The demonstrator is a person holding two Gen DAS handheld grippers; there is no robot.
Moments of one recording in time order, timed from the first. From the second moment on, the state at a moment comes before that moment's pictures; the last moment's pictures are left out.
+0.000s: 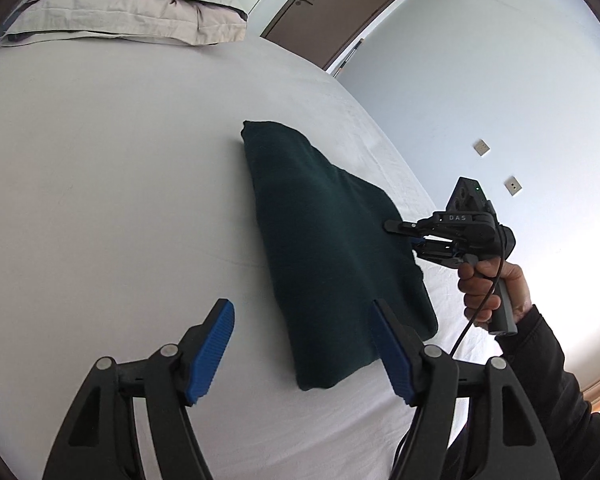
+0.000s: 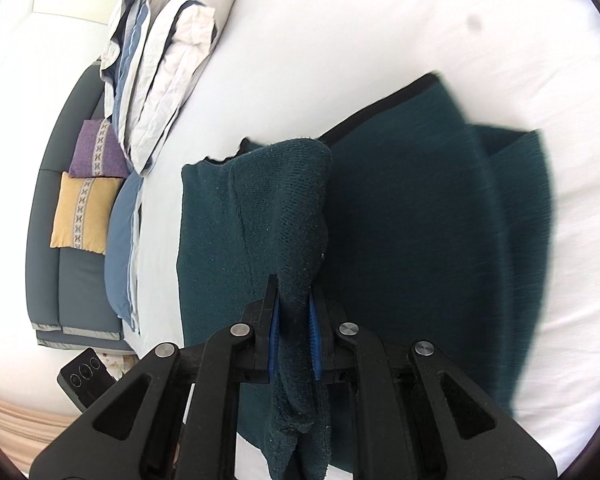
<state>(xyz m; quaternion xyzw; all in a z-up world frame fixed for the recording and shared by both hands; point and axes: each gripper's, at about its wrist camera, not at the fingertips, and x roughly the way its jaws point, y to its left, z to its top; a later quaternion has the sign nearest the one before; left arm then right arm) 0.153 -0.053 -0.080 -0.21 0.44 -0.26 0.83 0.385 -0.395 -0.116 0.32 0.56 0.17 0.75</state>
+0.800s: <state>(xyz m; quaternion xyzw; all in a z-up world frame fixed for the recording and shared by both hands) 0.127 -0.038 -0.107 -0.21 0.48 -0.25 0.81 0.316 -0.479 -0.149 0.41 0.53 0.16 0.73</state>
